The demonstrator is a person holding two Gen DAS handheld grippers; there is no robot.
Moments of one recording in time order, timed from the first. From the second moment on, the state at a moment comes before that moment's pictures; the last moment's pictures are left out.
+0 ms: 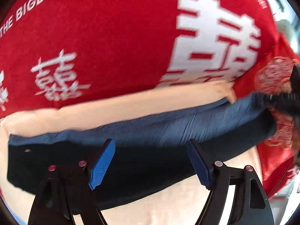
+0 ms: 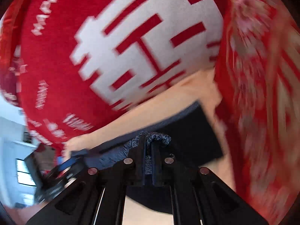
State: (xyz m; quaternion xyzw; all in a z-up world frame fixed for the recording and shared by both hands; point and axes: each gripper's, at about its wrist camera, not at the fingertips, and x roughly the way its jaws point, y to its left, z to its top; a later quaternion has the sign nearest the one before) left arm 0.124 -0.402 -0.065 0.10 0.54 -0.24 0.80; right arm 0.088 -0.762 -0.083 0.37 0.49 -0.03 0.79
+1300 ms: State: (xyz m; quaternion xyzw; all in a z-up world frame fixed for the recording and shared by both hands) left arm 0.199 -0.410 -0.191 0.16 0.59 -0.13 0.78; right arm 0.146 -0.763 -0.186 0.28 0.60 -0.13 0.74
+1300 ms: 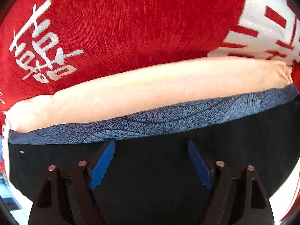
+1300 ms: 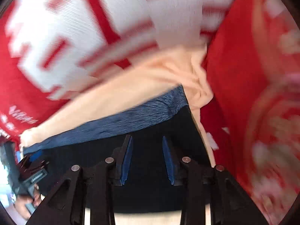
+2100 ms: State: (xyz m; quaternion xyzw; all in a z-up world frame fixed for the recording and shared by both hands) left arm 0.214 -0.098 -0.158 0.20 0.59 -0.01 0.78; right arm 0.105 -0.405 -0.202 0.51 0.58 0.15 0.62
